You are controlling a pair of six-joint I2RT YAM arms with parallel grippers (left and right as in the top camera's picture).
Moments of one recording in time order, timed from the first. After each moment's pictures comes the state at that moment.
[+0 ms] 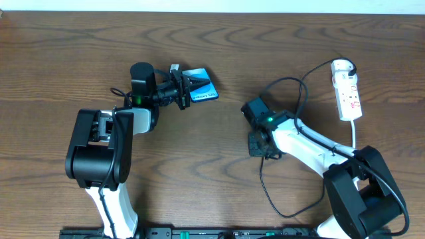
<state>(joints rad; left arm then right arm) -0.11 2.02 0.91 0.80 1.10 -1.76 0.55 1.75 0.98 -0.74 0.08 0.53</state>
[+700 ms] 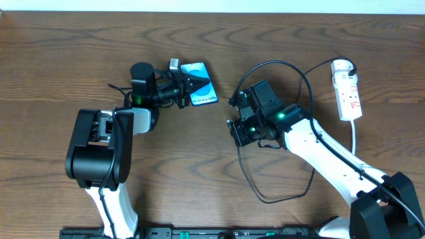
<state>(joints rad) -0.11 2.02 0.91 0.80 1.07 -1.49 0.55 1.59 1.07 -0.63 -0.34 0.19</state>
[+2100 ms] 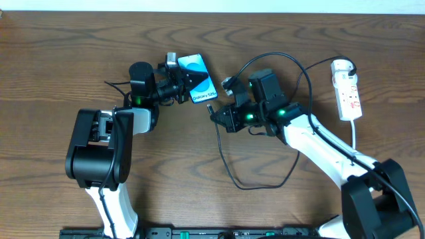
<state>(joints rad) -0.11 2.02 0.91 0.88 1.01 -1.43 0.49 1.66 1.03 -0.23 -0.68 0.29</state>
